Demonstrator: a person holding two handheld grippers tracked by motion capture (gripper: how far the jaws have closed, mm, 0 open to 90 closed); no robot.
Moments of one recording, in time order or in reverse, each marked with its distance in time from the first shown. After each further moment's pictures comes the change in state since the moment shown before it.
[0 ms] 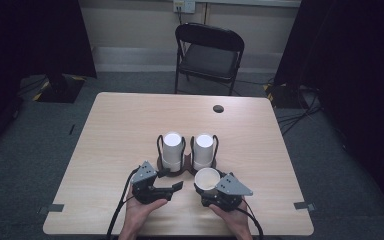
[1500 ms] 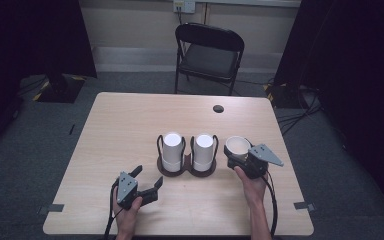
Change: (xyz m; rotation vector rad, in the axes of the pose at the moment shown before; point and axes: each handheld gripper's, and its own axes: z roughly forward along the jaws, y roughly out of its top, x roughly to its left) left arm 0.015 -0.038 -0.028 -0.214 0.376 0.040; right arm -0.102 0.022 0.004 -0.100 -0.261 0.199
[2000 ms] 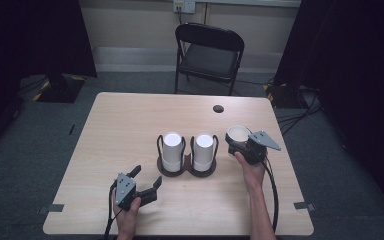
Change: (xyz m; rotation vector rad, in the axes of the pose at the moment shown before) left arm -0.002 -0.001 -0.002 -0.027 0.021 0.010; right arm -0.025 0.008 0.039 0.018 -0.039 0.030
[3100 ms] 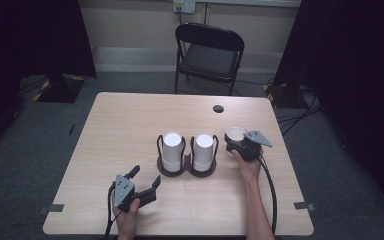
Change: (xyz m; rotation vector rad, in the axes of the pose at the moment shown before) left arm 0.001 -0.002 -0.004 -0.041 0.017 -0.016; right arm -0.016 -0.035 0.039 0.061 -0.055 0.010
